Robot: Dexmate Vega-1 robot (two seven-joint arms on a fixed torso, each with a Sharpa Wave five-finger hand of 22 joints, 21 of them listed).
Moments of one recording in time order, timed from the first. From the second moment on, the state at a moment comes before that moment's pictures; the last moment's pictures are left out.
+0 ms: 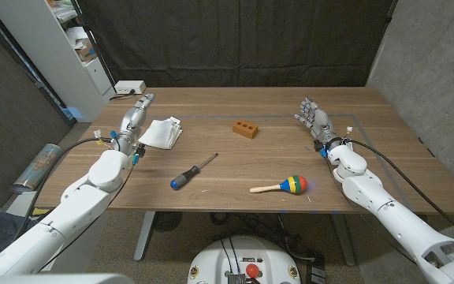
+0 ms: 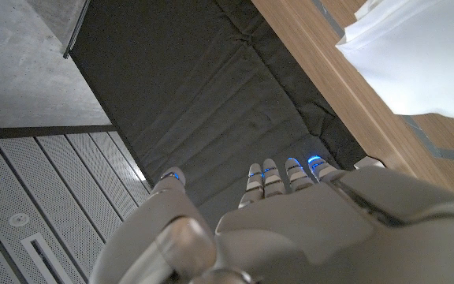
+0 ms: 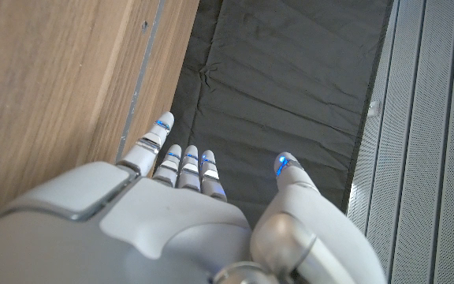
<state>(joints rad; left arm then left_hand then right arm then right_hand) 1.19 0.78 0.15 -1.73 -0.38 -0.19 0.31 0.26 0.00 0.29 0.02 0.24 -0.02 0.05 0.19 0.17 -0.04 0.01 0.21 0.21 -0.10 0.04 0.19 0.18 -0.17 0.06 0.24 0.17 -0.87 -0.52 -0.36 -1.31 0.64 0.32 0.03 0.23 -0.03 0.43 -0.02 0.25 0.11 0.09 0.20 0.19 0.09 0.09 0.19 0.20 0.02 0.04 0.19 0.23 0.32 0.01 0.18 0.17</state>
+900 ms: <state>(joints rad) 1.22 0.84 0.13 -1.81 -0.24 -0.04 0.40 0.28 0.00 0.29 0.00 0.25 -0.01 0.04 0.19 0.17 -0.04 0.01 0.21 0.20 -0.10 0.04 0.19 0.18 -0.17 0.06 0.23 0.17 -0.85 -0.47 -0.37 -1.25 0.64 0.37 0.04 0.23 -0.02 0.44 -0.02 0.25 0.14 0.08 0.20 0.19 0.11 0.09 0.20 0.20 0.05 0.04 0.20 0.23 0.34 0.00 0.19 0.17</state>
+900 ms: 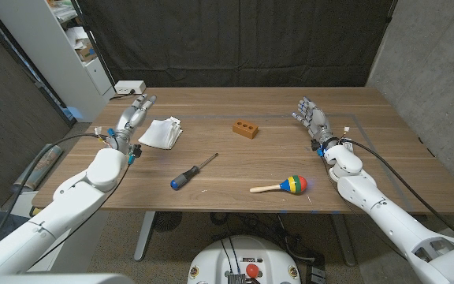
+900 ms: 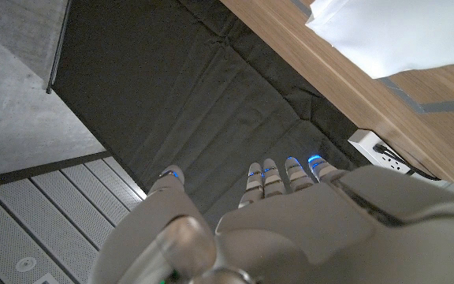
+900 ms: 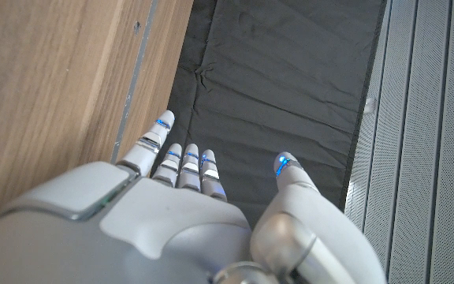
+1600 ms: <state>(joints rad) 1.22 0.88 0.16 -1.88 -0.07 0.13 0.47 0.29 -0.01 0.29 -0.01 0.26 -0.02 0.04 0.19 0.17 -0.04 0.01 0.21 0.20 -0.10 0.04 0.19 0.18 -0.17 0.06 0.22 0.17 -0.86 -0.48 -0.37 -1.27 0.63 0.38 0.02 0.23 -0.02 0.44 -0.02 0.26 0.14 0.08 0.20 0.19 0.12 0.09 0.20 0.20 0.05 0.04 0.20 0.23 0.34 0.00 0.19 0.17</state>
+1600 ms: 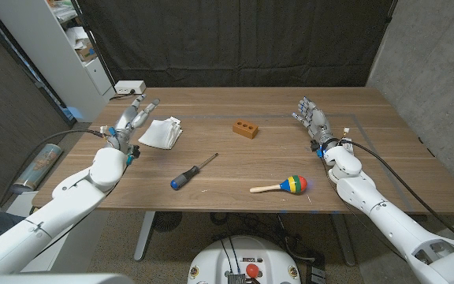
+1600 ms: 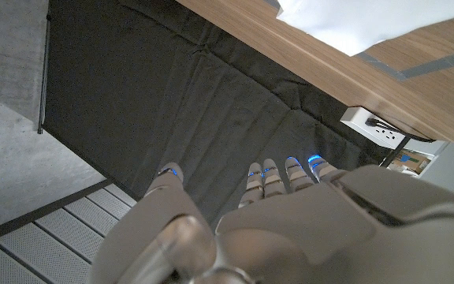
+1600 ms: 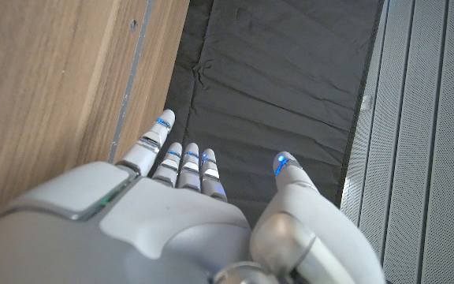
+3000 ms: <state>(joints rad) 1.11 0.94 0.31 -1.91 0.14 0.37 0.46 0.33 -0.01 0.30 -0.05 0.27 -0.02 -0.01 0.19 0.18 -0.04 0.00 0.21 0.20 -0.10 0.04 0.19 0.18 -0.17 0.09 0.22 0.17 -0.87 -0.48 -0.37 -1.29 0.62 0.38 0.00 0.23 -0.02 0.44 -0.03 0.25 0.14 0.08 0.20 0.19 0.12 0.09 0.20 0.20 0.05 0.04 0.20 0.22 0.34 0.01 0.19 0.17</state>
